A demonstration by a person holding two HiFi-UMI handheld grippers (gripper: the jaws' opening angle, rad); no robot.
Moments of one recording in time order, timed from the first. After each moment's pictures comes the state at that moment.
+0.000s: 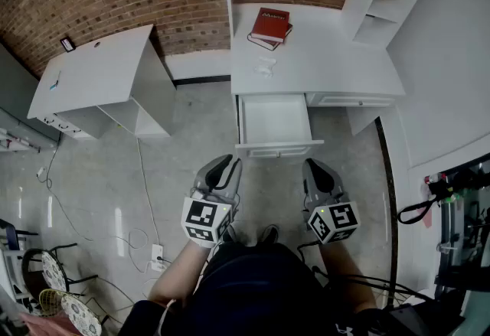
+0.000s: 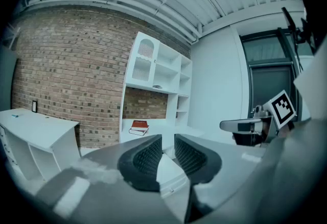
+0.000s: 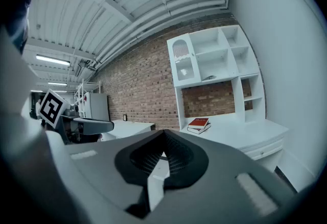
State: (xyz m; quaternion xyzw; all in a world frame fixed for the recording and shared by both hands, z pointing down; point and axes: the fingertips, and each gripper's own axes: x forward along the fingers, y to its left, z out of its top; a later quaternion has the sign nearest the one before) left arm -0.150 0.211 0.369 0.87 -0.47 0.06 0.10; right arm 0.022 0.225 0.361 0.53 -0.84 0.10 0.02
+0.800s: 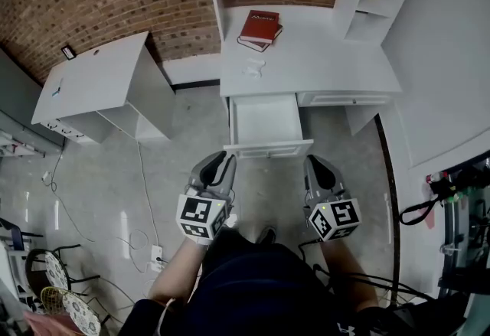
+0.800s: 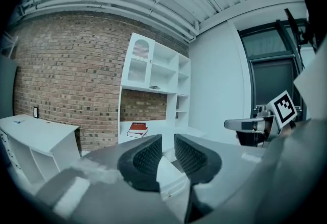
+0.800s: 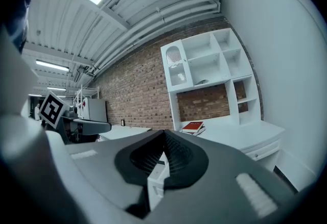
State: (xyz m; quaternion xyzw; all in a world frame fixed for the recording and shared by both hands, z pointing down) left arm -0.104 0.210 0.363 0.86 -0.49 0.08 0.08; right arm 0.087 0.225 0.356 0.53 -0.84 0.10 0.00
